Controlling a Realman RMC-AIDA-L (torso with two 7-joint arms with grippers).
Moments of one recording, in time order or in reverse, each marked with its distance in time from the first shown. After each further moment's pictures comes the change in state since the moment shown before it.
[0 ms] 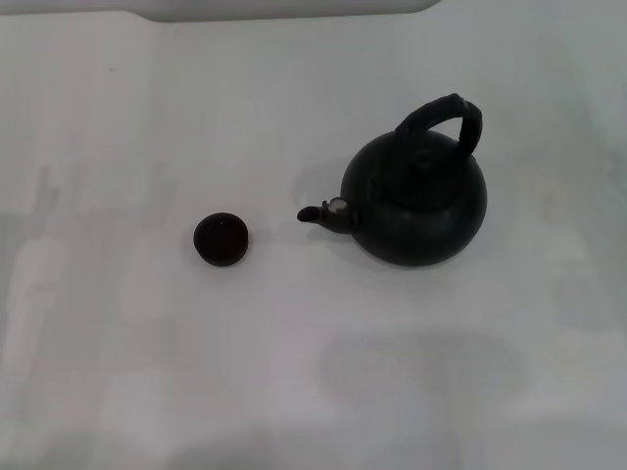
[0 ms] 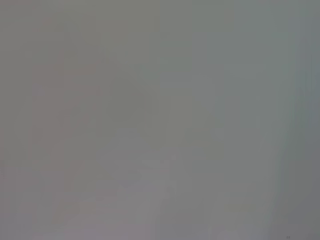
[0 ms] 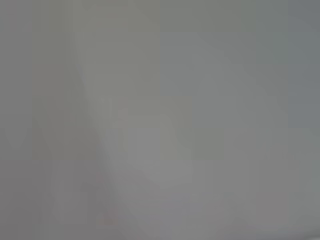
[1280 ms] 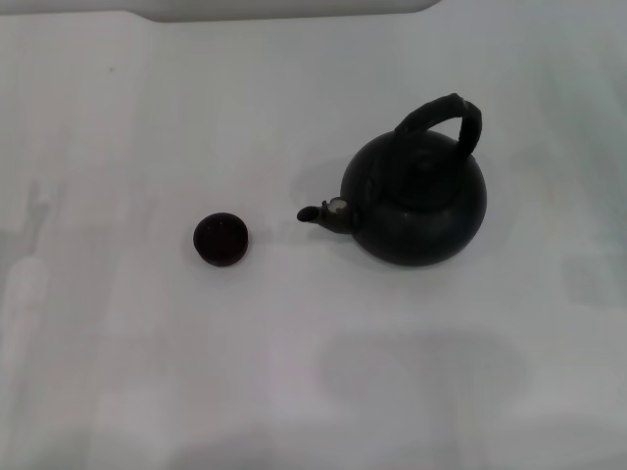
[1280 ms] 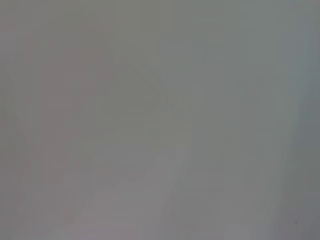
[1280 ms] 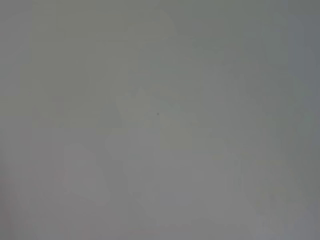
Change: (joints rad) left arm 0.038 -0.005 0.003 -0.010 0.001 0.003 0.000; right arm 0.078 0.012 0.218 0.065 0.000 -0.061 -0.142
